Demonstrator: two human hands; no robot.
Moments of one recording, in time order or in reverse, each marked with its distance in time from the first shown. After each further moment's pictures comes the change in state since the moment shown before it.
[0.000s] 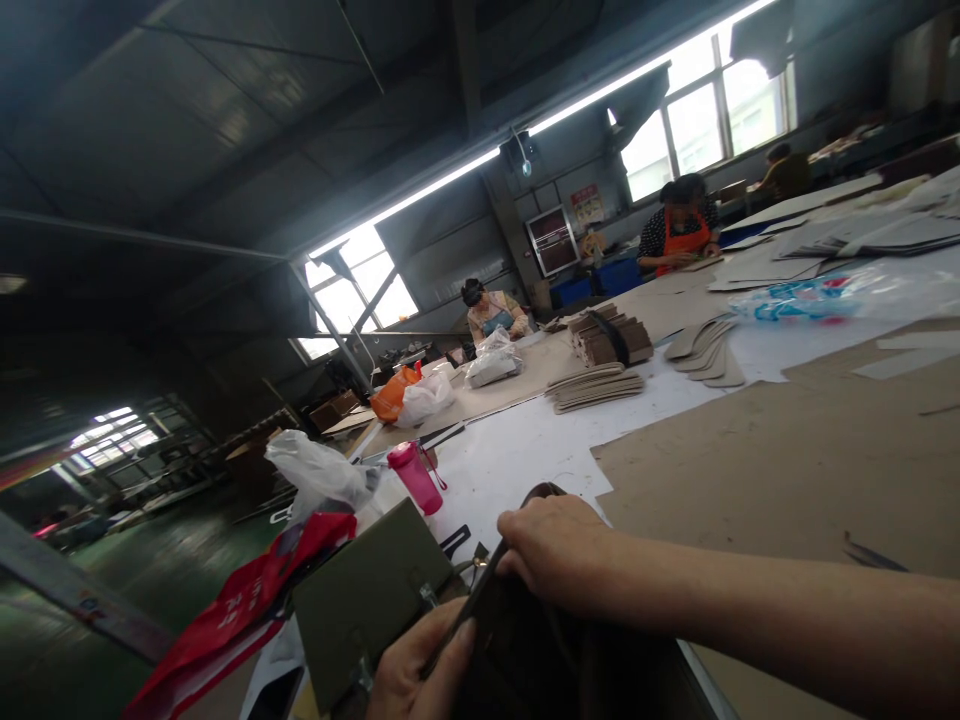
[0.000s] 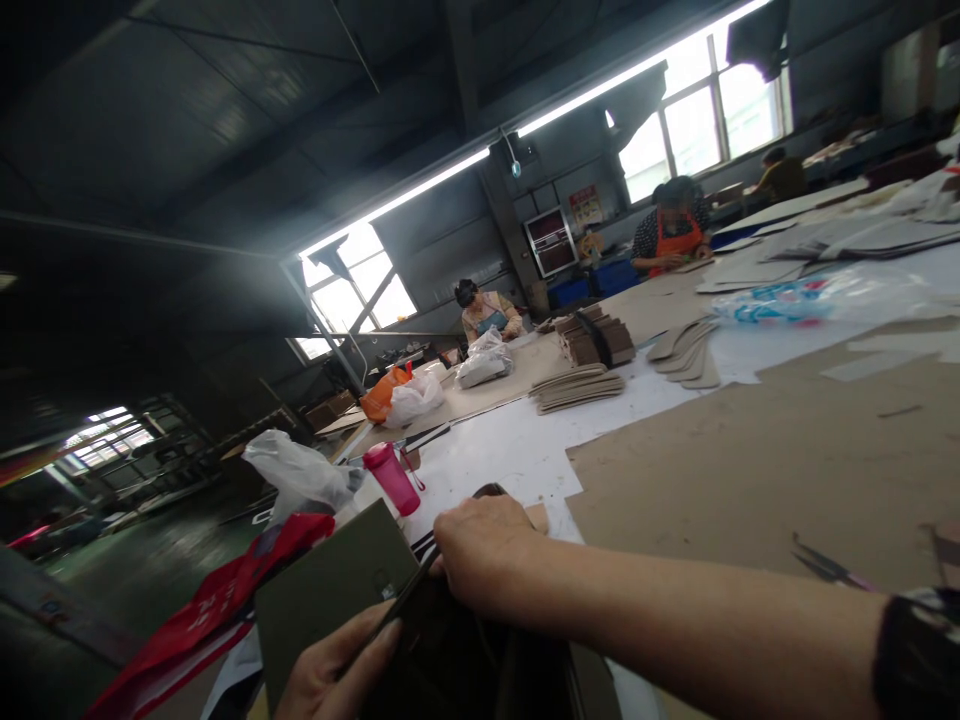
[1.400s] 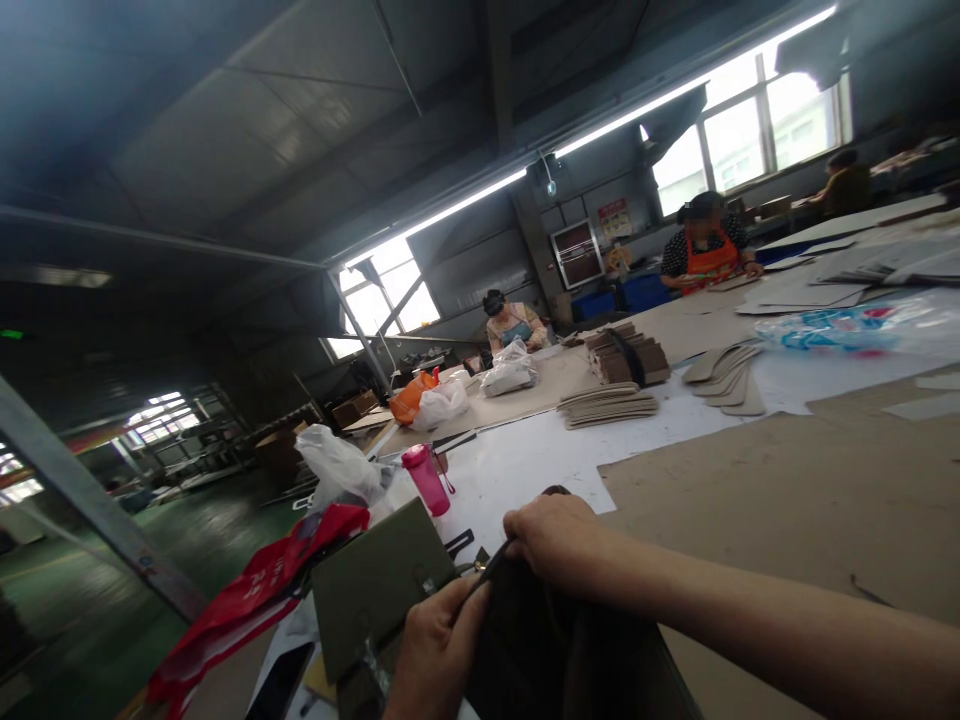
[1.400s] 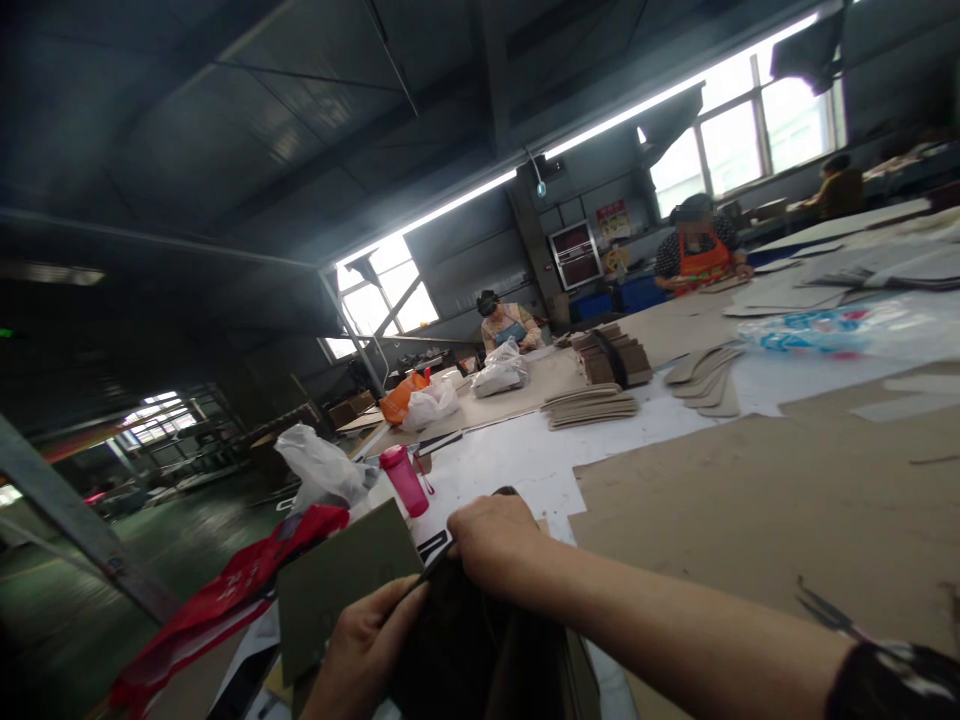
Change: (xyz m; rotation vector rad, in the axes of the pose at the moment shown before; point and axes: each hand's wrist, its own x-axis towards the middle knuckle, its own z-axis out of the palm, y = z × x) left_hand 0.005 0.018 0.025 0.103 0.079 0.063; right_hand -0.002 0.021 0.006 -0.053 0.063 -0.025
